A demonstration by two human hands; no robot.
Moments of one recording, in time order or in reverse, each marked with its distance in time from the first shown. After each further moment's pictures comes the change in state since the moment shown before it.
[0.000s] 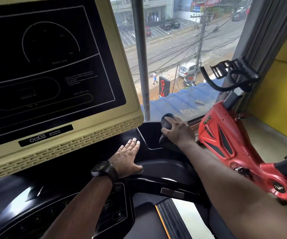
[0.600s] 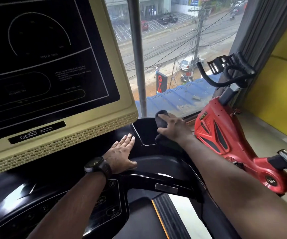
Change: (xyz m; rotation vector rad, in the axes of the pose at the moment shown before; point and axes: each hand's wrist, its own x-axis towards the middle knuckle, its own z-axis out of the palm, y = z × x) left_hand 0.002 0.001 -0.001 0.036 -0.012 -0.008; right_hand -0.002 0.008 -0.008 0.038 -0.077 -0.077
